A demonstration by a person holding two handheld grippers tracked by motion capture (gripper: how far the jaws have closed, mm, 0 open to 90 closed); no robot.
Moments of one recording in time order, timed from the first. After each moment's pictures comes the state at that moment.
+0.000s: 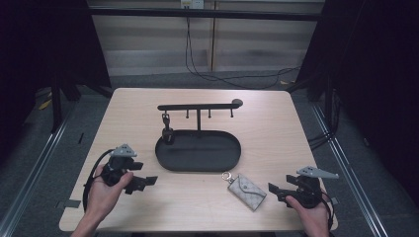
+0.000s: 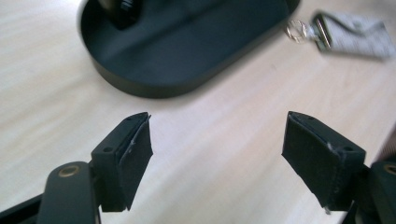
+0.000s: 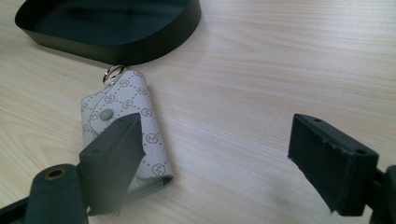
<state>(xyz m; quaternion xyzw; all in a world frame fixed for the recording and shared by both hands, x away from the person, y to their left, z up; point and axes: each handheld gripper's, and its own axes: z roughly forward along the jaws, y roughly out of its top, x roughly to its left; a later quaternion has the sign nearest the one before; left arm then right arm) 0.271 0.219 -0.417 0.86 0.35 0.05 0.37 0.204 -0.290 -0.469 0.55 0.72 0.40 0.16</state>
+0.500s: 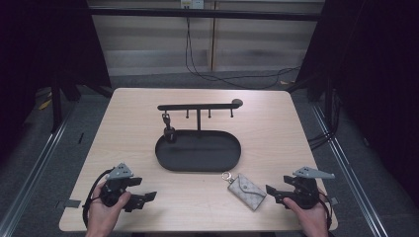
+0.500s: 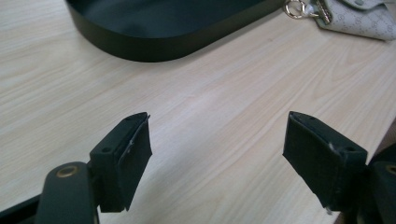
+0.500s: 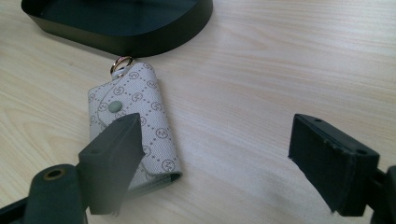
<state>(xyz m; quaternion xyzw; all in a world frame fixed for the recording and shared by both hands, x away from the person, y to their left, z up) 0.246 0.232 -0.455 0.84 0.38 0.05 0.39 0.204 -0.284 -0.469 0.53 0.73 0.39 0.15</state>
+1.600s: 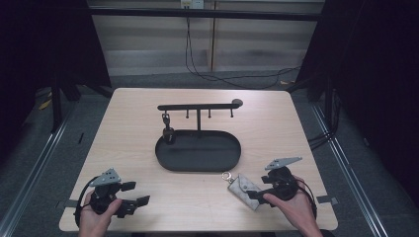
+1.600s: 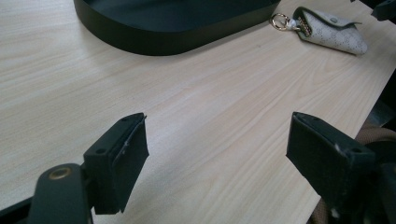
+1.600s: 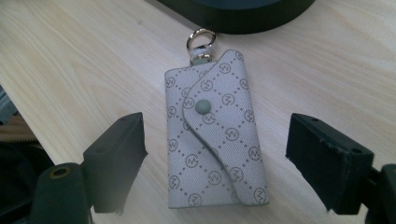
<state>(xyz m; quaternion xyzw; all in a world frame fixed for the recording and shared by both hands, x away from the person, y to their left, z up) 0.236 0.252 -0.460 0.82 0.38 0.03 0.43 0.233 -0.229 -0.447 0.46 0.83 0.31 0.05</state>
